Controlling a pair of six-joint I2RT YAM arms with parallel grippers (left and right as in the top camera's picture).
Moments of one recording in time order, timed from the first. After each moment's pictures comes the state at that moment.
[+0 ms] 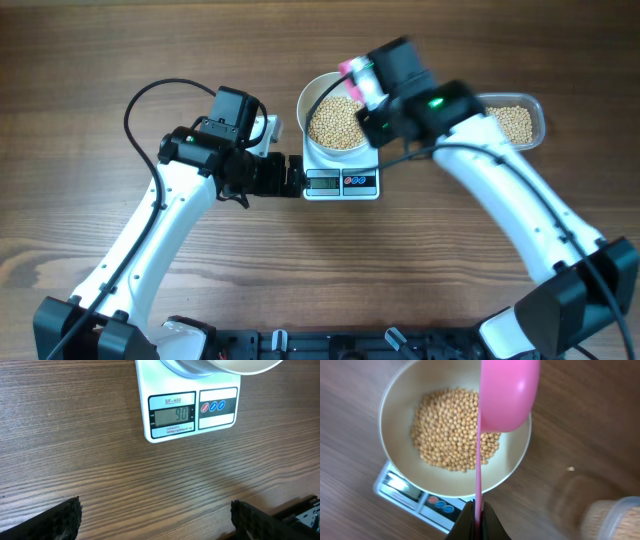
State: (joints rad) left arm -0.32 1.46 1.16 -0.99 0.31 -0.25; right arm 0.45 1.69 1.53 -0.90 -0.01 -0.05
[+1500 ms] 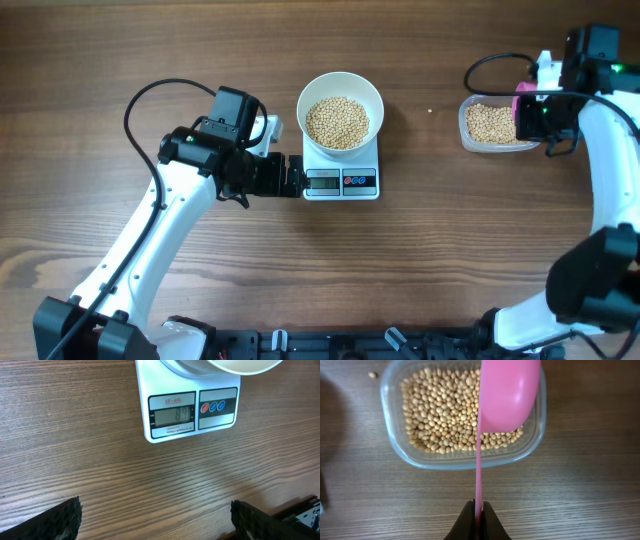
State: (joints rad) left arm -0.32 1.46 1.16 -0.99 0.31 -0.25; right arm -0.21 1.74 1.53 -1.14 0.02 -0.14
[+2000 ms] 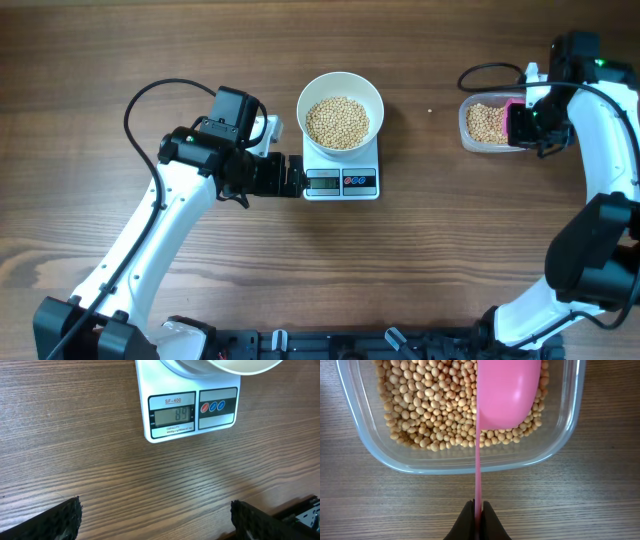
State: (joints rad) left arm -0.32 1.46 1.16 -0.99 0.31 -0.25; right arm -0.21 1.84 1.53 -1.16 0.02 -0.14
